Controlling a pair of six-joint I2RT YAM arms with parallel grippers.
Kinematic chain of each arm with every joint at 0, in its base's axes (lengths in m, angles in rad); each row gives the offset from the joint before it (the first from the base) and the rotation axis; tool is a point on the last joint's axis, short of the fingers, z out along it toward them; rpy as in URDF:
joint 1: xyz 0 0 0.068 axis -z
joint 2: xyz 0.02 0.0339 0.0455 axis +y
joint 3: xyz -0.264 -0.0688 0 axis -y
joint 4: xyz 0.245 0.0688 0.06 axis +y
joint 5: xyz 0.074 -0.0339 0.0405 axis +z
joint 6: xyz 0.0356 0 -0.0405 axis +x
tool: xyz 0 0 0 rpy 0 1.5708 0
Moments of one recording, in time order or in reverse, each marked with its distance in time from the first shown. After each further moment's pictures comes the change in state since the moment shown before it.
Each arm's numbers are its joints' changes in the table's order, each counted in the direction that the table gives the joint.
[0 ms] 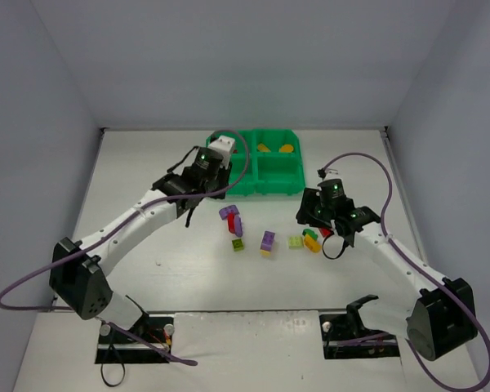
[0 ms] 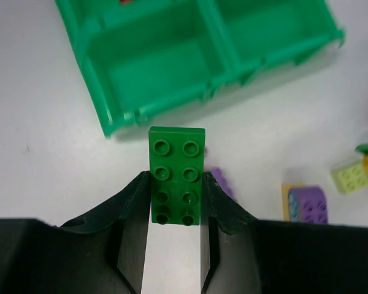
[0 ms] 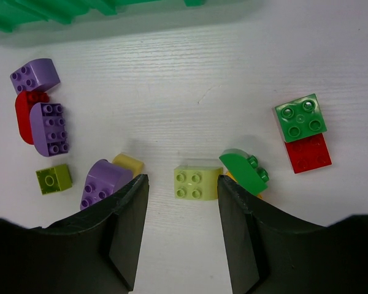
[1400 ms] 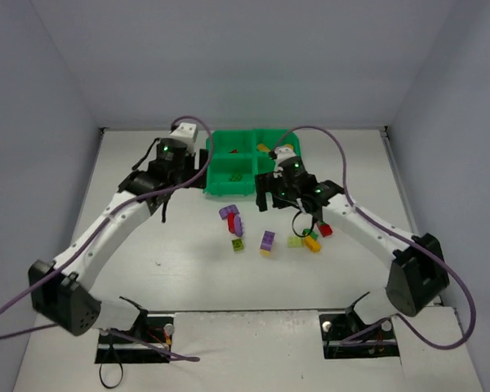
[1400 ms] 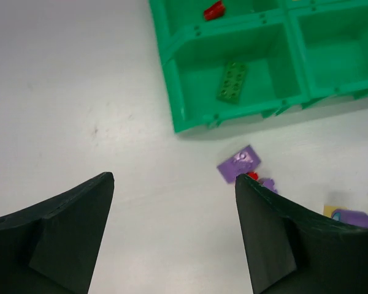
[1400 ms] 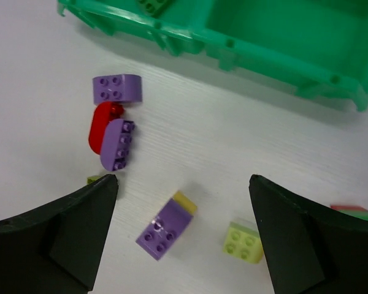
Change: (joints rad) left arm -0.158 -0.050 0.090 -0.001 0.006 0.062; right arm -0.171 0.235 0.279 -0.021 0.014 -0.191
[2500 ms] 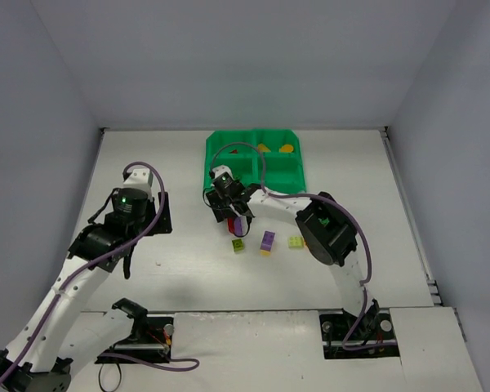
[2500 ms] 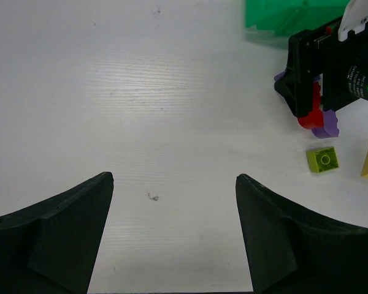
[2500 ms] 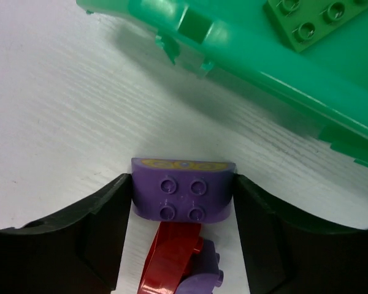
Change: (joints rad) left arm -0.076 -0.595 -0.385 0.322 0.085 -0.176; right arm -0.253 0.753 0.462 -0.101 -0.147 -0.020
